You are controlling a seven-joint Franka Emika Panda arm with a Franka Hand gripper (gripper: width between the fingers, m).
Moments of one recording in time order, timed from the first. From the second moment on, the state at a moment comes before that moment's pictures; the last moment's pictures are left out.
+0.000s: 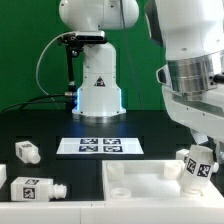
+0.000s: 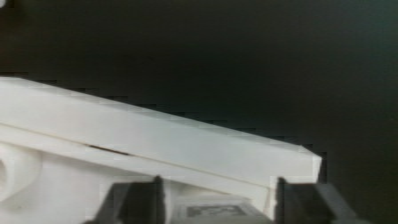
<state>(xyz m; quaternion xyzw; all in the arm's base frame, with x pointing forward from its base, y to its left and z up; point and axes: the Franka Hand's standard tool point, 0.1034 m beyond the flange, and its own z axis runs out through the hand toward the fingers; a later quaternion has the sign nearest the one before) 0.633 0.144 0.085 -0.78 0.61 0.08 0.10</state>
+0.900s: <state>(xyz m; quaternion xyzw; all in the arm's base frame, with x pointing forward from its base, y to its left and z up) 0.639 0.117 0.085 -0.99 0.09 0.00 0.09</state>
